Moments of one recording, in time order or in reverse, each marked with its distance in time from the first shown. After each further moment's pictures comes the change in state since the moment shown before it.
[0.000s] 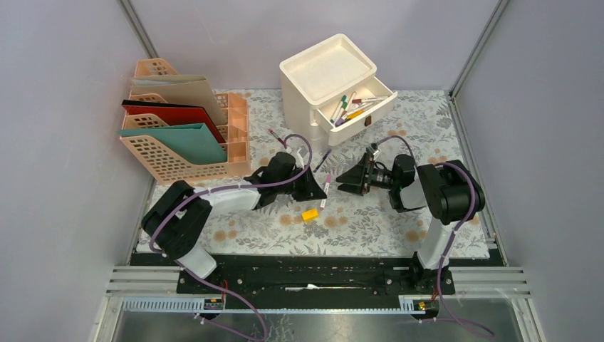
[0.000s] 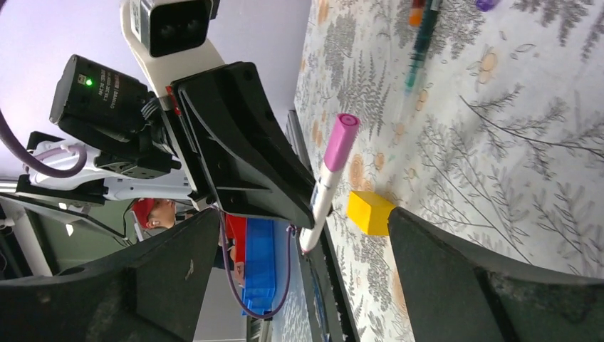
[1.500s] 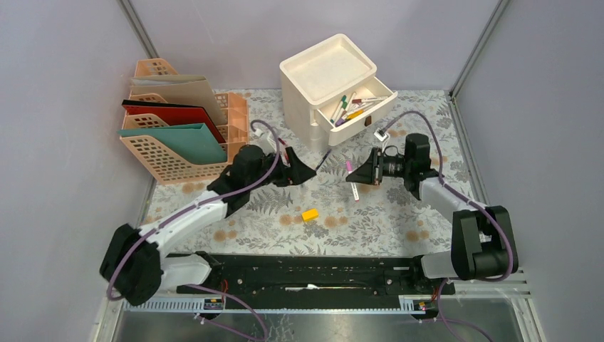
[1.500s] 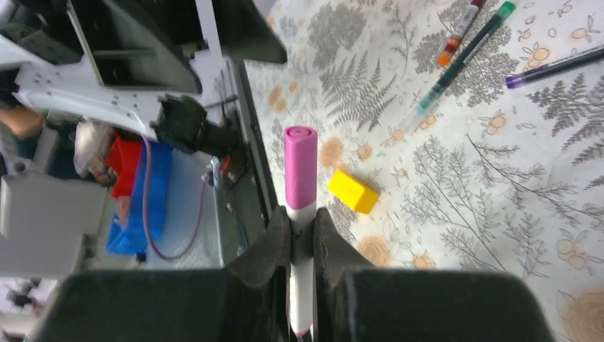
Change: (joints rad) left arm 0.087 -0.335 -0.031 -0.032 -0.036 0.100; right arm -0.039 -0.463 0.138 -0.812 -0.078 -0.671
